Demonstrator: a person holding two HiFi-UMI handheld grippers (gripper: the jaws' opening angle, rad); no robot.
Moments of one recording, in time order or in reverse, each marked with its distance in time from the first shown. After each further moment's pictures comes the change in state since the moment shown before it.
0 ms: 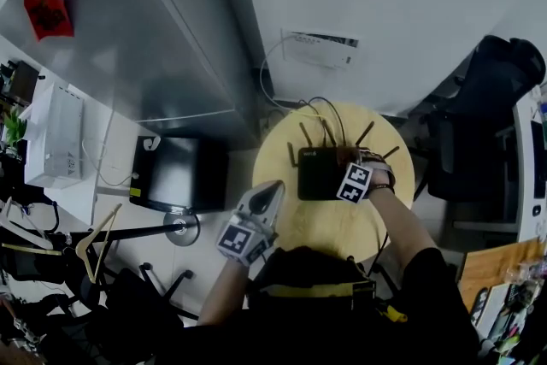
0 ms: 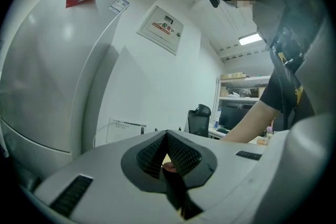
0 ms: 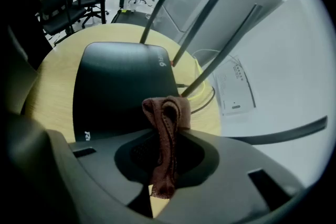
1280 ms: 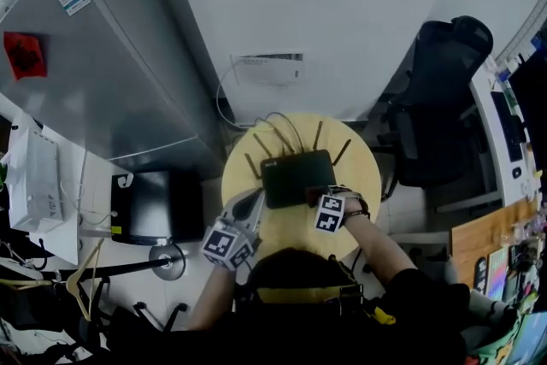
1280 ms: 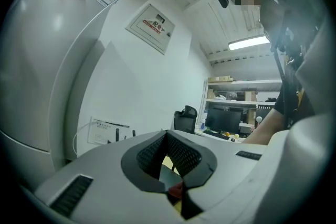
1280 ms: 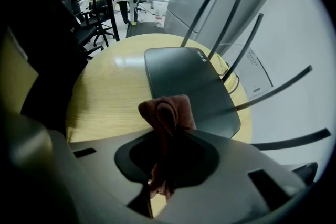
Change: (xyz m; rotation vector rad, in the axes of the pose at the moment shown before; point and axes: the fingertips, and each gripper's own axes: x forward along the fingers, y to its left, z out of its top) left arm 0.016 -0.047 -0.004 0.011 0.023 -0.162; right arm -0.052 0.108 -0.032 0.106 -0.027 0.190
